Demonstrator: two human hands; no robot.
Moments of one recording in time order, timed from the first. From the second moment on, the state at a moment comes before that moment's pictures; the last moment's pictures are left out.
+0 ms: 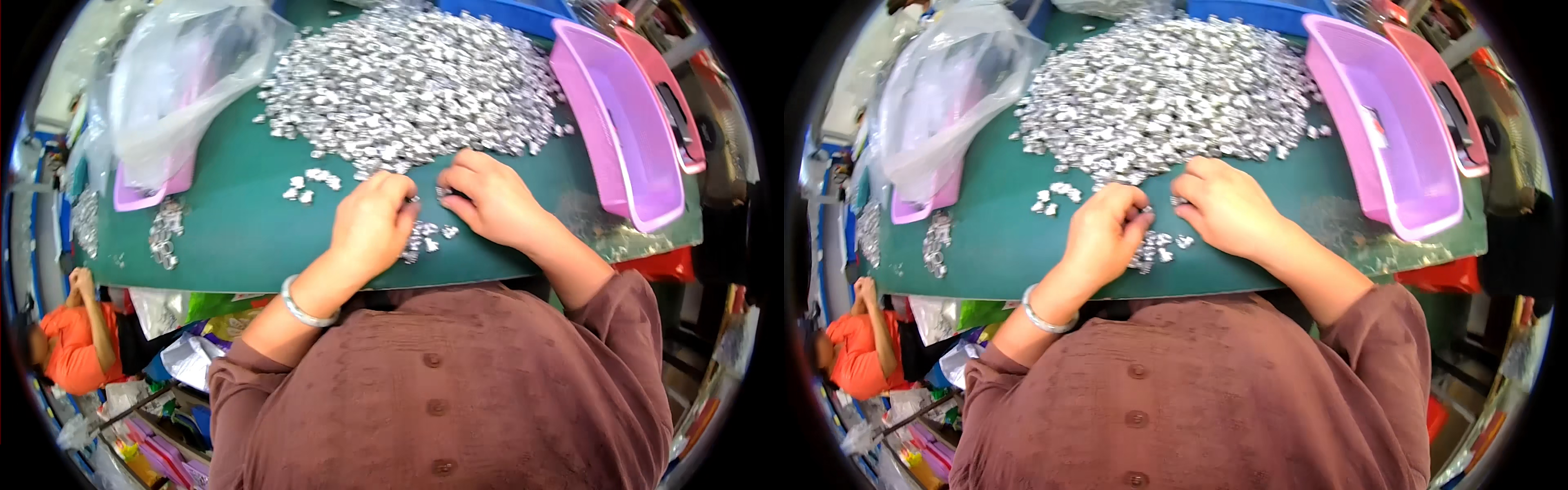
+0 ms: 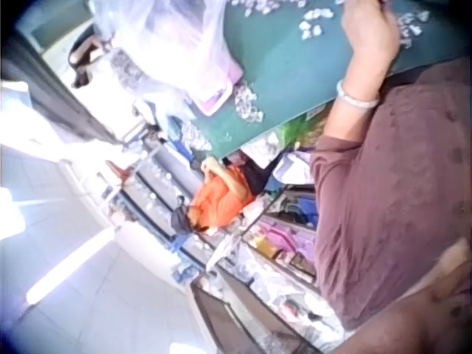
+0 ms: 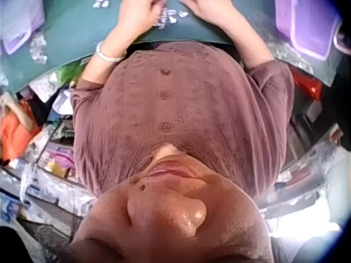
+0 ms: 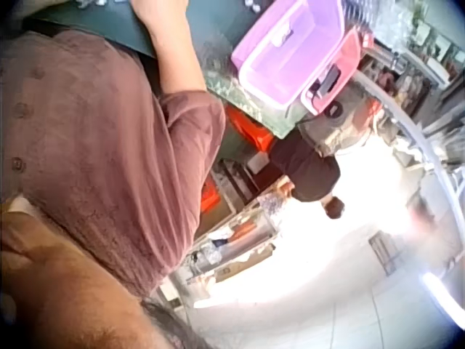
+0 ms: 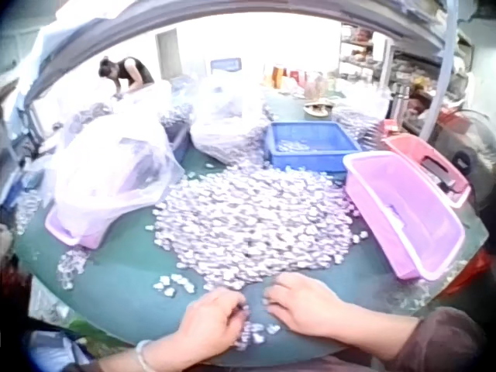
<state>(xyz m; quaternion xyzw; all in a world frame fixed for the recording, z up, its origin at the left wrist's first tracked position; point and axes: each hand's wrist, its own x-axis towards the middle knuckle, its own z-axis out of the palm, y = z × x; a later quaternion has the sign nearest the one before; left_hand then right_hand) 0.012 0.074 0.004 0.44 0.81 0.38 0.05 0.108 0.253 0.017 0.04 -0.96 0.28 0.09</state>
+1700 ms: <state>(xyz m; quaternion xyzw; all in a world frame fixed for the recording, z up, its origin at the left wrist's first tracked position) -0.045 -0.032 0.001 0.36 0.87 0.31 -0.13 0.120 0.254 0.024 0.00 -0.93 0.35 0.04</state>
